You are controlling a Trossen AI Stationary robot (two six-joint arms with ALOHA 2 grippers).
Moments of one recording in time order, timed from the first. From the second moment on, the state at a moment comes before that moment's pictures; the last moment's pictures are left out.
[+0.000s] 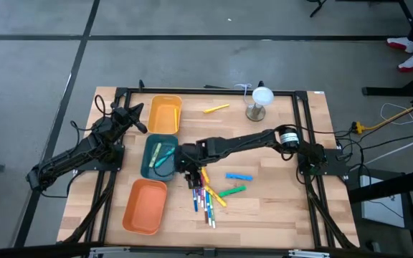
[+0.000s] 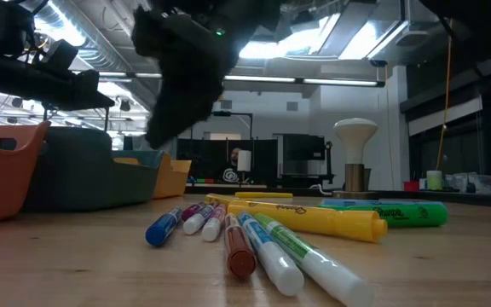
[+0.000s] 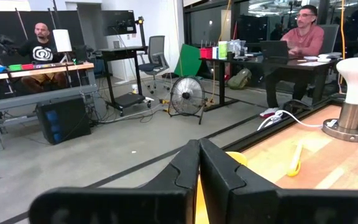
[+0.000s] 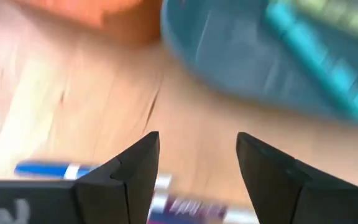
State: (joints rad) left arm 0.59 0.06 0.01 0.06 -0.40 0.04; right arm 0.10 2.26 1.99 -0.72 -0.09 -0.08
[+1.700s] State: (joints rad) left arm 0.59 0.06 0.01 0.06 -0.40 0.04; right arm 0.19 1.89 1.12 -0.72 0.03 0.33
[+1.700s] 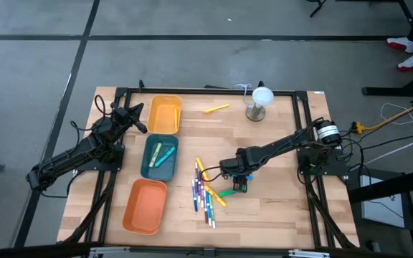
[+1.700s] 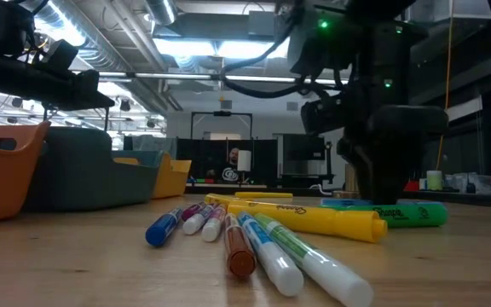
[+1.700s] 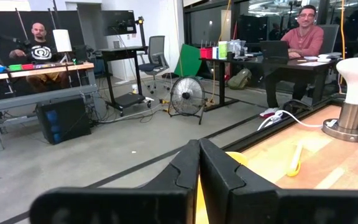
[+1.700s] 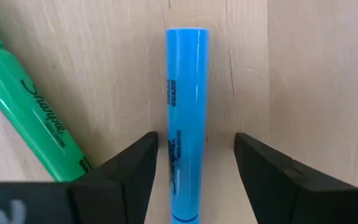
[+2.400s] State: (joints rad) left arm 0.59 0.06 0.01 0.06 -0.40 0.04; right arm 0.19 1.88 1.09 -0.66 0.08 0.42
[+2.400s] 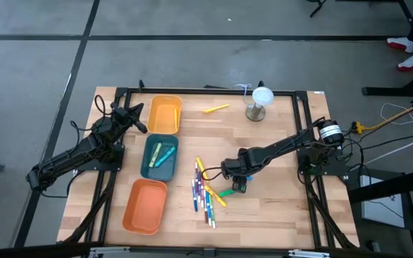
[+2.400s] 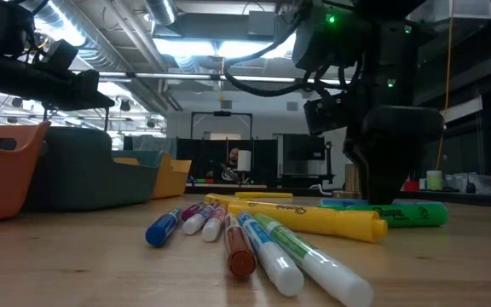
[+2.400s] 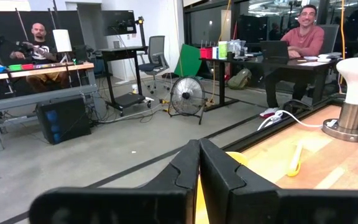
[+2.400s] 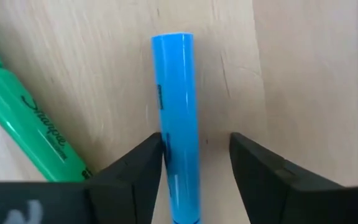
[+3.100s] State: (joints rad) left arm 0.59 0.06 0.01 0.06 -0.40 0.04; right arm 0.12 1.88 1.15 -0.67 -0.02 0.62
